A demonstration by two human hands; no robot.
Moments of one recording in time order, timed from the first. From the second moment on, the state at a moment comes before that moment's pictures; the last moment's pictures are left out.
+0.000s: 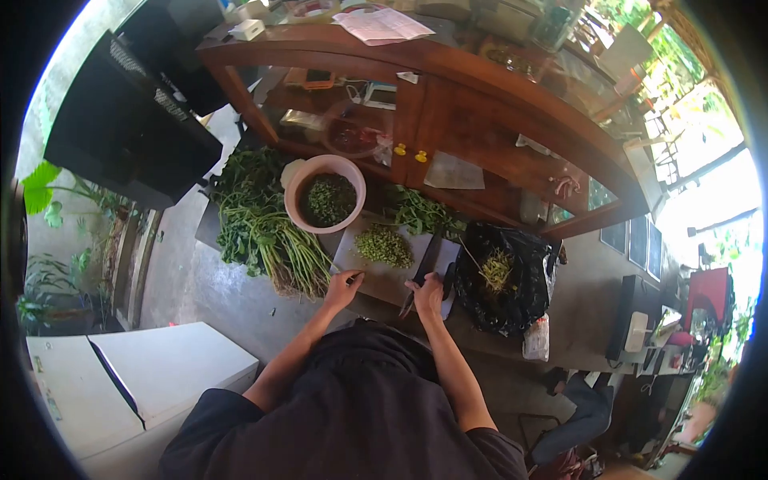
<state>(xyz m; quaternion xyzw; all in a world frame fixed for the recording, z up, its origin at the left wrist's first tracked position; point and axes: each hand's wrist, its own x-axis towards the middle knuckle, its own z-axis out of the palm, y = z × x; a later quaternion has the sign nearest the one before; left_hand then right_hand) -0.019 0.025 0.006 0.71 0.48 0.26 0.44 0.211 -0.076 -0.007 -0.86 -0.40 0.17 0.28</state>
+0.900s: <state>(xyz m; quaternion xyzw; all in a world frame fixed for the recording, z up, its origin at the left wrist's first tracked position) -0.153 0.024 0.000 0.46 0.71 0.36 0.39 -0.007 0.066 -0.004 -0.64 -0.65 0.30 0.27</state>
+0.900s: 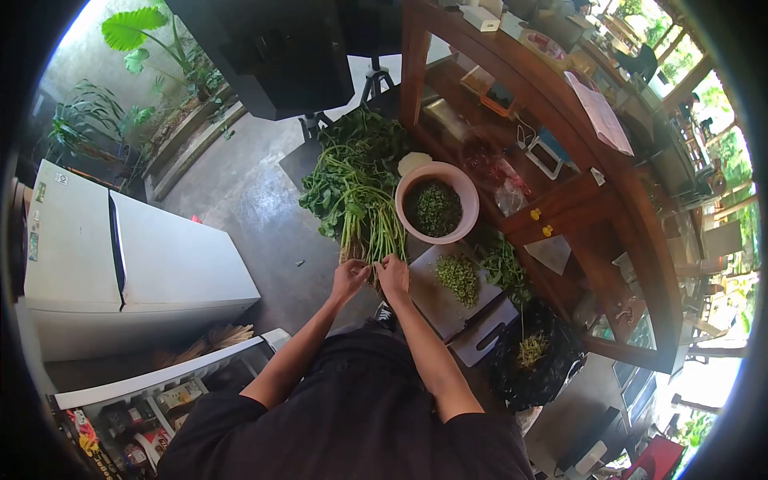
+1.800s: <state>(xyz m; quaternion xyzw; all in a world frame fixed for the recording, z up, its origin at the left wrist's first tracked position) -0.127 0.058 0.004 0.44 0.68 0.43 0.41 0.024 0.070 0.100 -0.56 -0.35 0.70 0.27</state>
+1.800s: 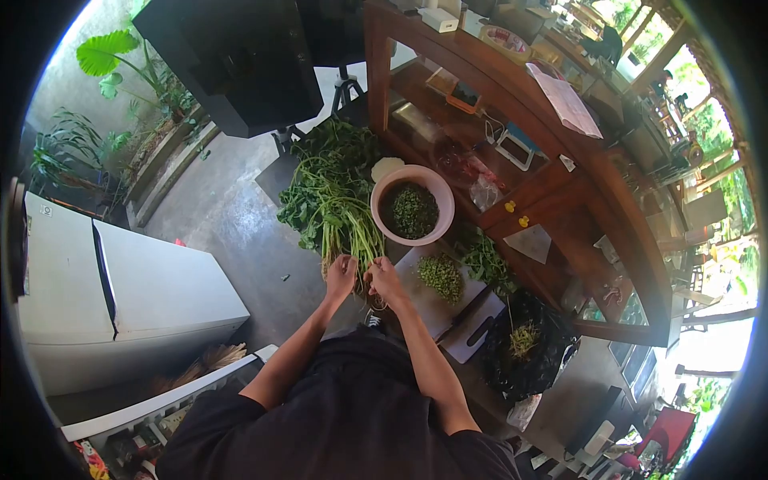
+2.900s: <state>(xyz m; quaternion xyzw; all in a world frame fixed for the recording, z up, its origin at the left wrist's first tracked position) -0.125 0.072 -0.002 0.49 0.70 0.37 0.35 0.034 0.088 0.003 -0.71 -0.63 0.26 0.18</state>
